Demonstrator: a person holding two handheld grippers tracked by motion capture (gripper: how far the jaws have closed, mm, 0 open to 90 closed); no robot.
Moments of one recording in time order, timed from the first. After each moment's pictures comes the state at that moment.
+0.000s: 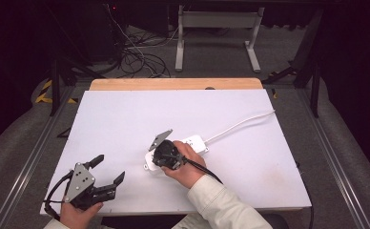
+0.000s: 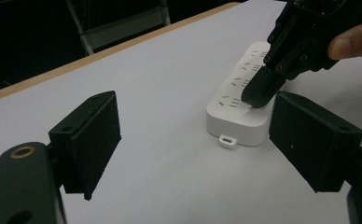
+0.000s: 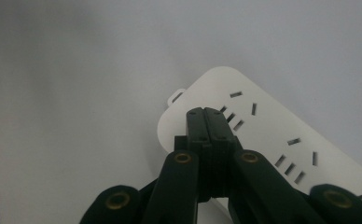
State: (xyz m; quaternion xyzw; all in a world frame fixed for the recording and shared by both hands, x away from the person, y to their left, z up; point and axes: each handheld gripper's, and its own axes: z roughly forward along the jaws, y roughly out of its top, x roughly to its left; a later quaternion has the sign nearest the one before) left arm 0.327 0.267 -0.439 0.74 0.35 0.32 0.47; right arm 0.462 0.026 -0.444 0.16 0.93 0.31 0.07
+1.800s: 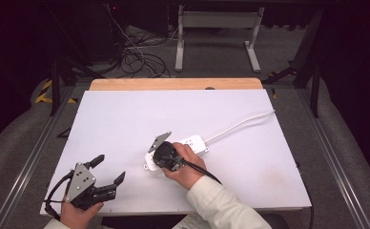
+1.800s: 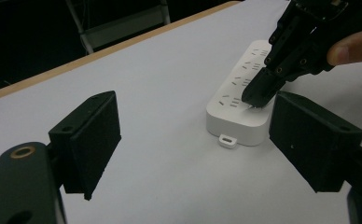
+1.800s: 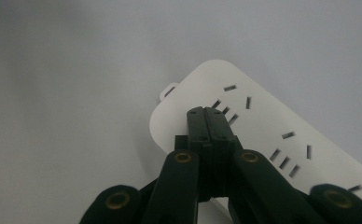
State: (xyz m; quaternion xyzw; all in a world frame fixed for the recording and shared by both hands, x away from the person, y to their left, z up) left arm 0.328 0.266 -0.439 0.74 0.35 0.33 0.47; right arm 0.458 0.027 -0.447 0.17 0.94 0.30 0.09
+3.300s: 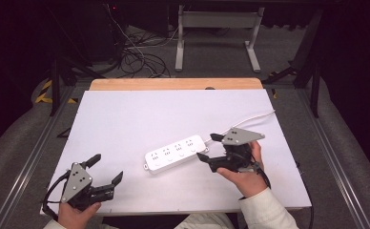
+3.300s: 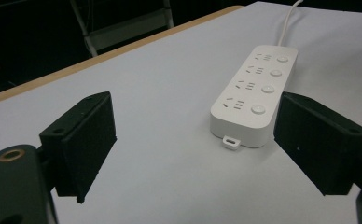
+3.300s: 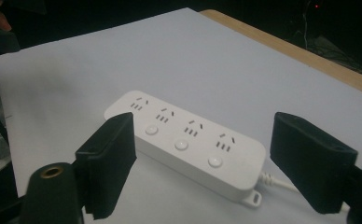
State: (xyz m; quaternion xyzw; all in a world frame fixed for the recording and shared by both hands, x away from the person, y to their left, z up) left arm 0.325 0.270 -0.437 0.74 0.36 0.33 0.47; right arm 0.429 -0.144 -0.392 0.24 0.82 0.49 0.17
